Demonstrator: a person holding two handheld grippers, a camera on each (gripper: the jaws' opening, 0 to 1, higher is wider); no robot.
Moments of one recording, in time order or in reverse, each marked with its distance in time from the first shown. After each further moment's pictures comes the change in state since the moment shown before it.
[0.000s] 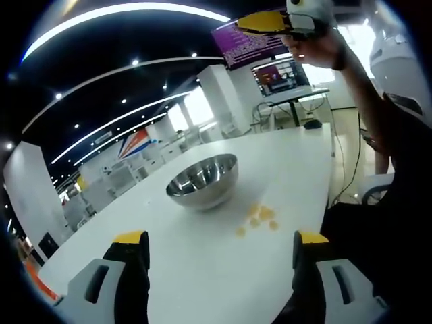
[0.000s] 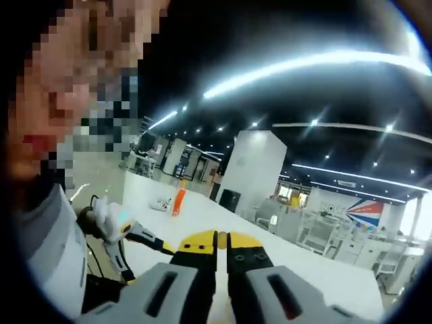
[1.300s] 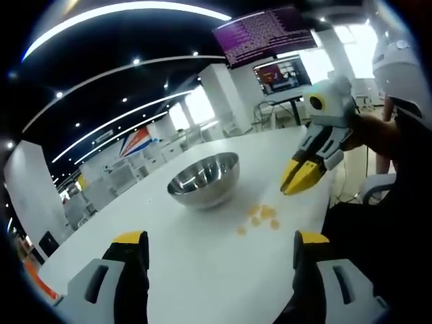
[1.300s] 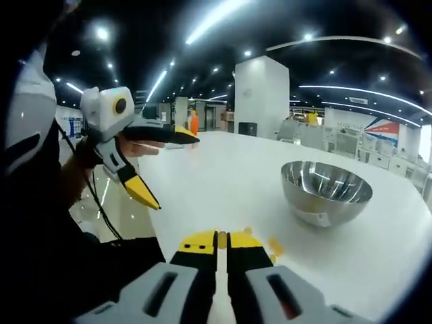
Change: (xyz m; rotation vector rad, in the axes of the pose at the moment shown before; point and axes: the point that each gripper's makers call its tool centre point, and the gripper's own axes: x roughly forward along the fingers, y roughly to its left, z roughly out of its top) left arm 0.001 0.003 -0.002 -0.005 0.005 0.005; right arm -0.002 0.075 -0.224 0.325 0.393 0.130
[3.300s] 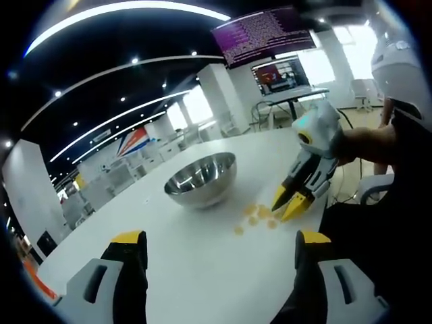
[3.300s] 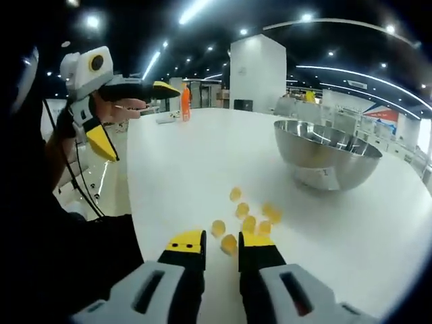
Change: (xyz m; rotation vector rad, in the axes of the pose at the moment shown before) left arm 0.001 -0.005 0.000 -0.003 0.002 -0.016; right arm 0.028 -0.026 -0.073 0.033 0.157 -0.032
